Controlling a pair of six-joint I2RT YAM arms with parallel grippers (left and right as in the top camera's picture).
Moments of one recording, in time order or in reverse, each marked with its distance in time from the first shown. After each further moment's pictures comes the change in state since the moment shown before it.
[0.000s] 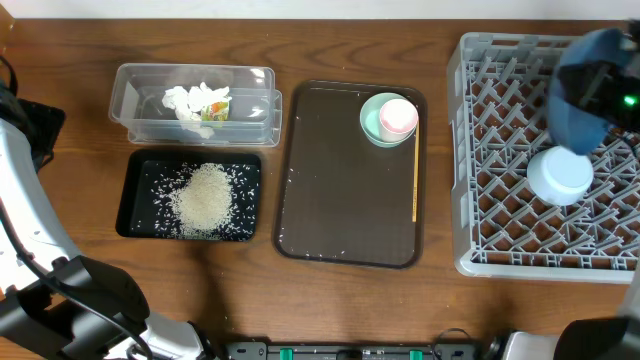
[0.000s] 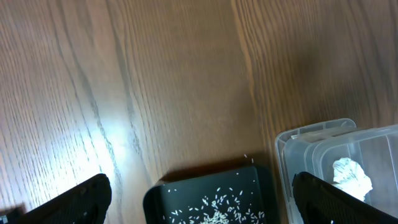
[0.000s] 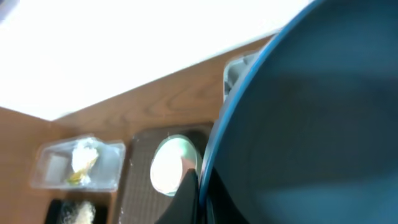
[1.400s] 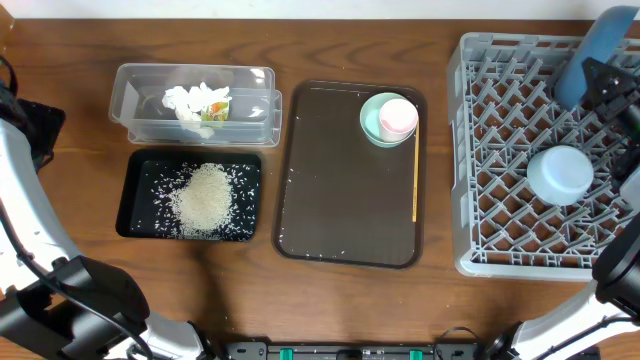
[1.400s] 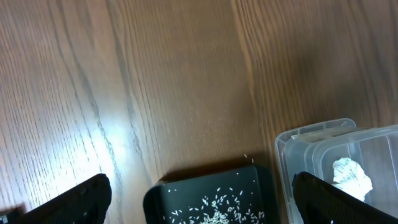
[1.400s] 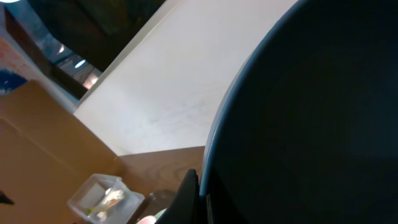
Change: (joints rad) left arm 0.000 0.000 0.000 0.000 0.000 0.000; right arm -0.190 0.439 -0.370 1.687 -0.495 0.629
